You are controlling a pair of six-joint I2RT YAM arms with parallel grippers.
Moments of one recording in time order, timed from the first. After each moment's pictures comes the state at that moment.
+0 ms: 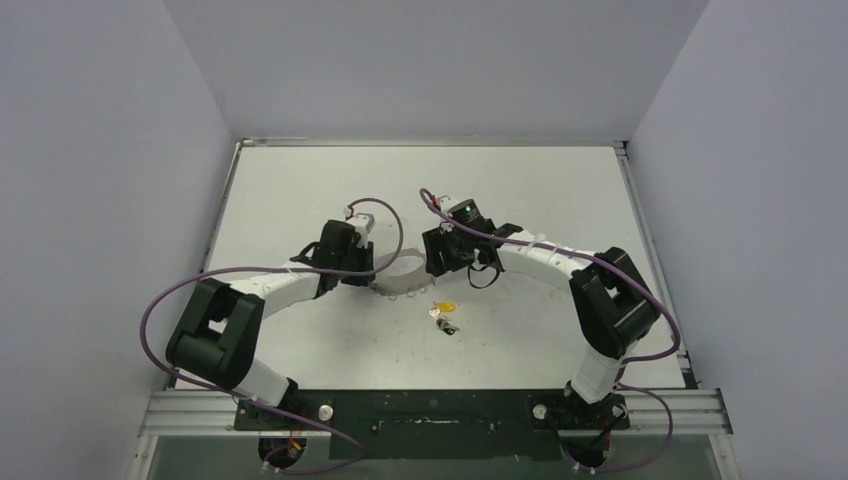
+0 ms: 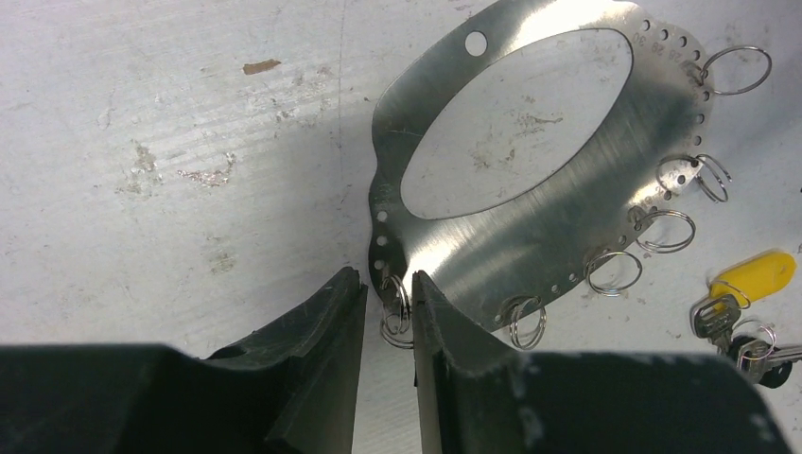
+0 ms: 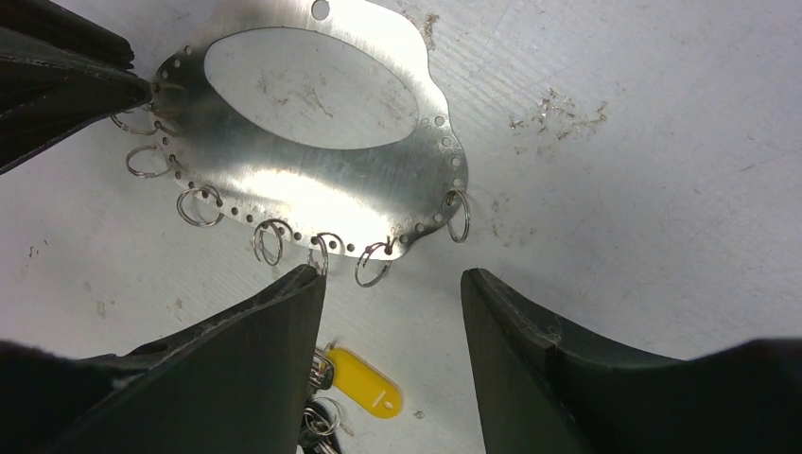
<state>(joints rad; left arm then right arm) -0.42 1.51 0.71 -0.03 0.08 -0.25 0.65 1.75 1.11 -0.24 -0.18 0.21</state>
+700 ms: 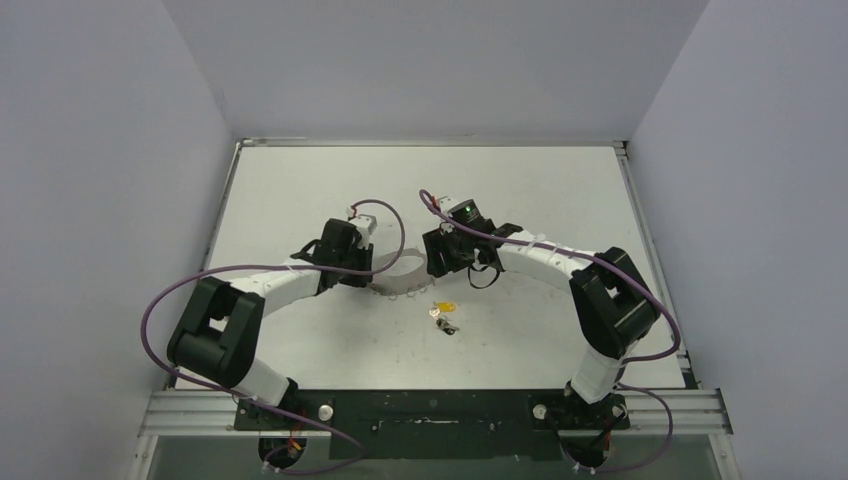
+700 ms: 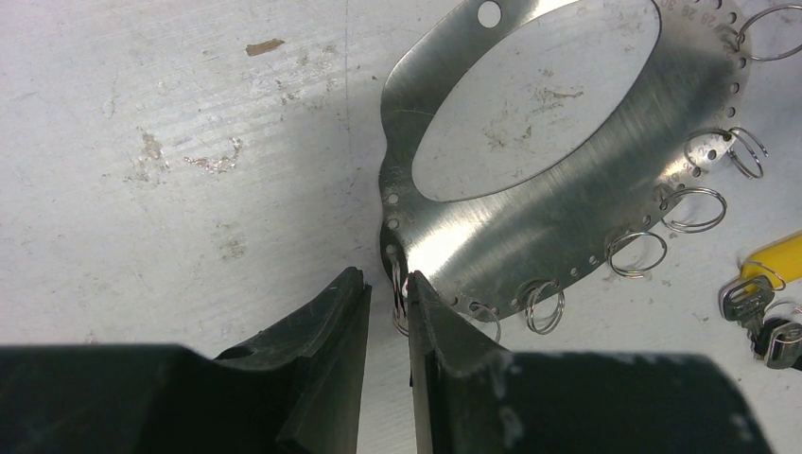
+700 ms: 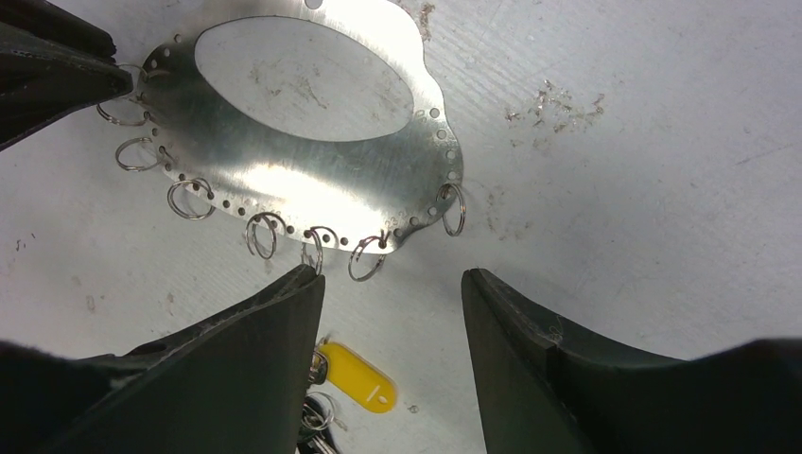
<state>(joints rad) -0.42 1.53 0.73 -0.11 0.08 -0.20 0.65 1.75 1.11 -0.26 -0.17 0.19</state>
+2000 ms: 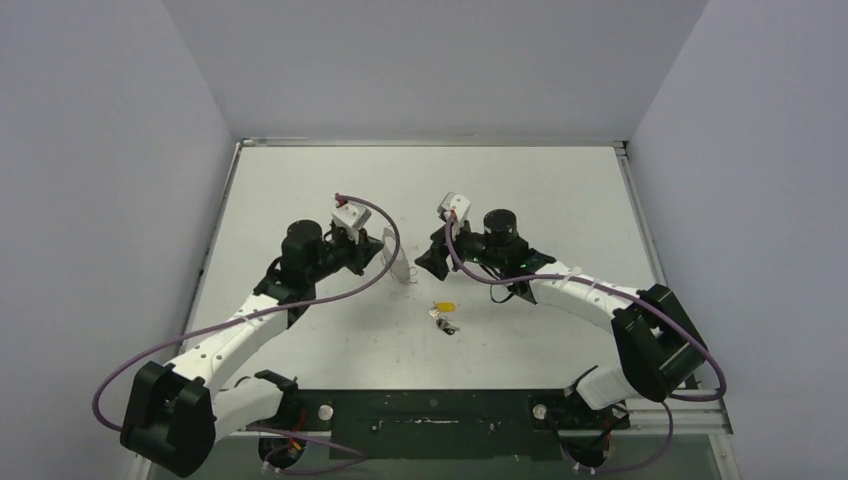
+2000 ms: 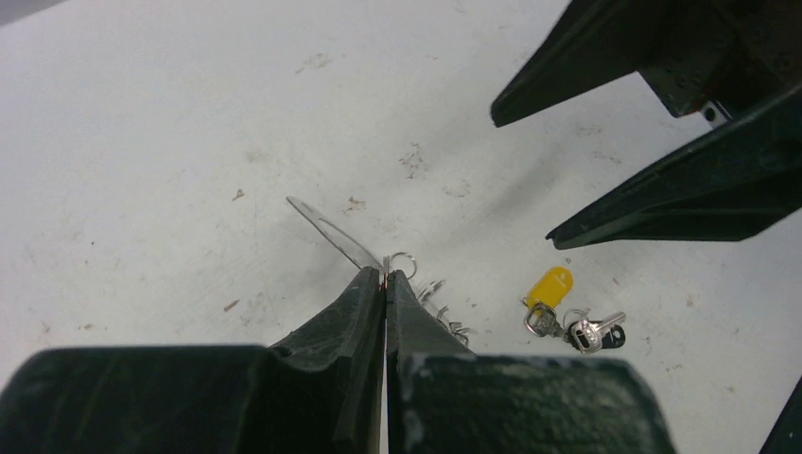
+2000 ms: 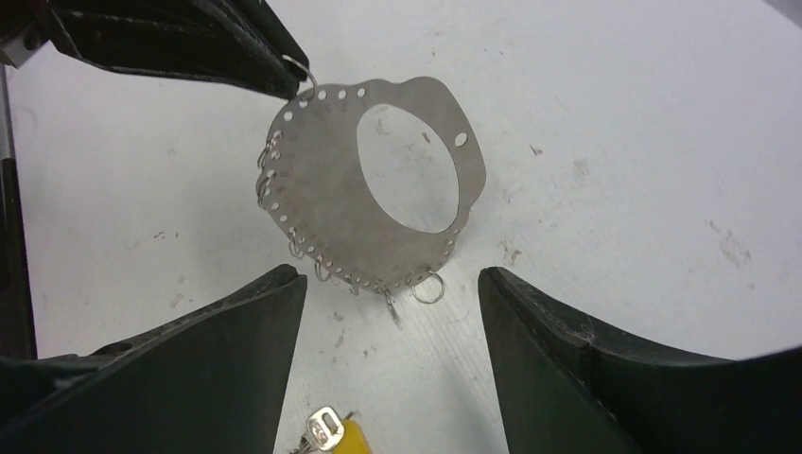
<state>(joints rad) -0.42 1.10 0.63 0.18 0.35 -0.04 0.63 1.46 0.79 0.36 -0.48 -0.06</state>
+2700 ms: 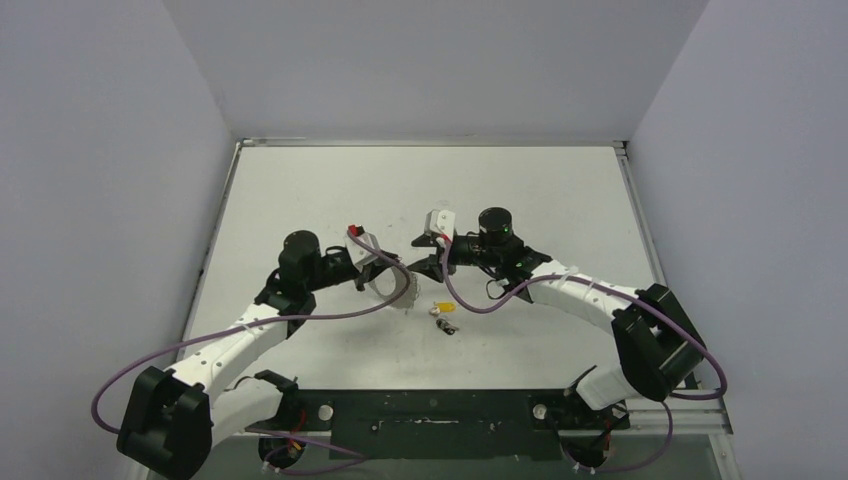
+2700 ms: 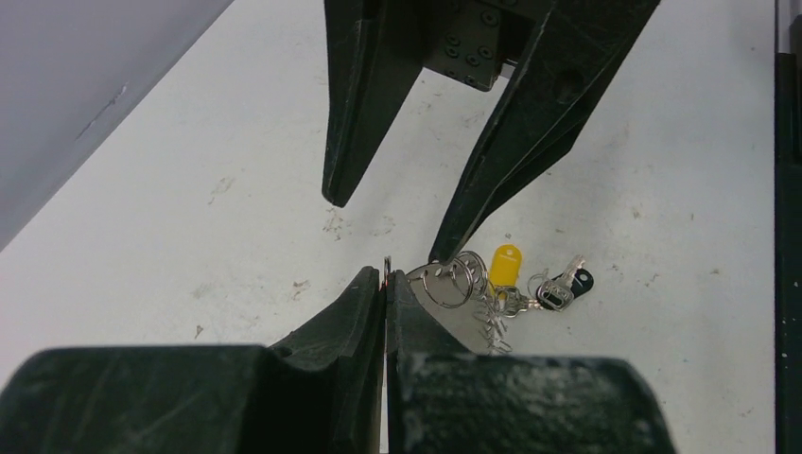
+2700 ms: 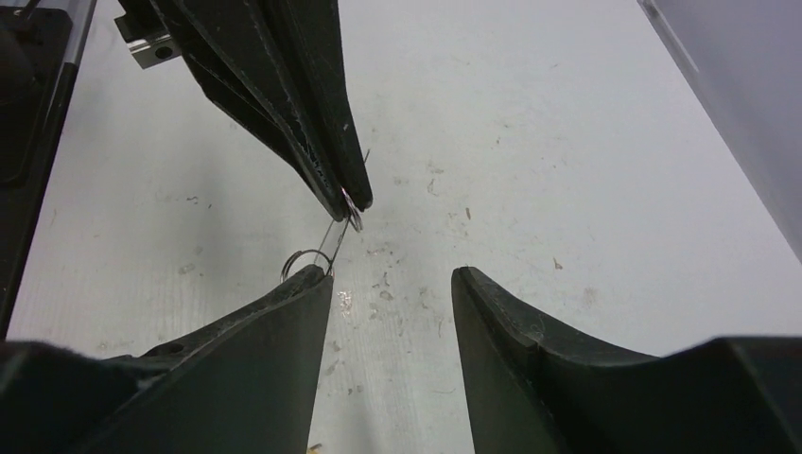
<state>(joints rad) -0.44 1.06 0.53 0.35 0.69 0.24 0.66 1.47 0.82 0.40 -0.71 -0.34</state>
